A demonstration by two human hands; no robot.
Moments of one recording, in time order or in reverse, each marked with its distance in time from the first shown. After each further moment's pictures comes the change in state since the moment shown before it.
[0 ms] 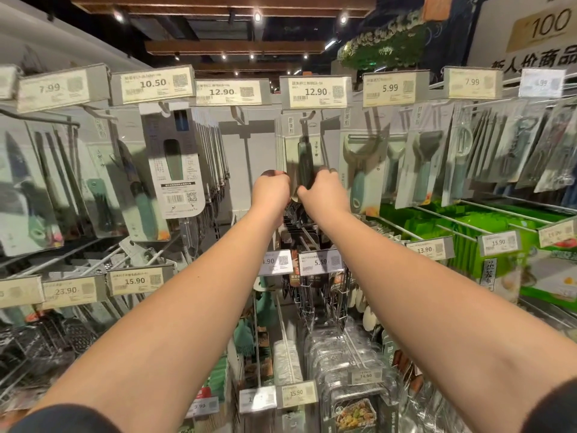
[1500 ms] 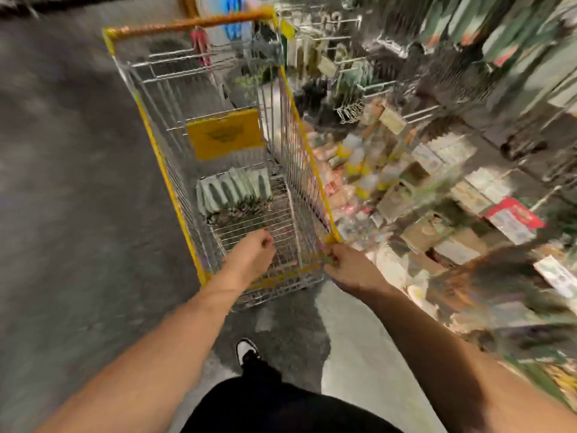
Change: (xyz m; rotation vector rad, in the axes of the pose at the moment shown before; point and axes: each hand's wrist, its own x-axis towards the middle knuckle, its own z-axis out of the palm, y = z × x) left_hand -0.547 -0.324 -0.441 0.677 0.647 -0.839; right_hand -0.580 -0.054 0.216 -0.144 -1.570 -0.845
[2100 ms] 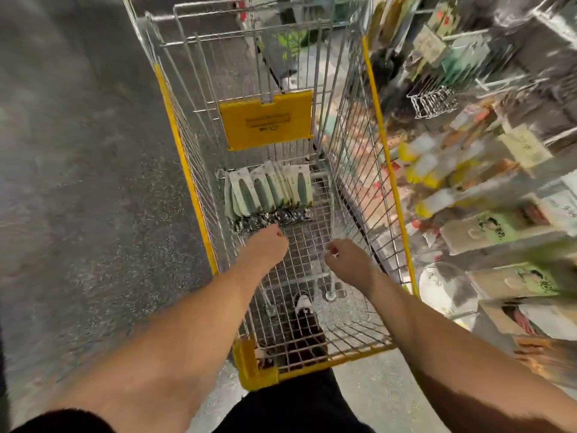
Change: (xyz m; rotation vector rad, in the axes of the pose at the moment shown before) left_hand 0.207 -0.095 -0.042 -0.022 -0.127 -0.187; right_hand 0.242 -0.065 0.050 0.097 -0.144 0.076
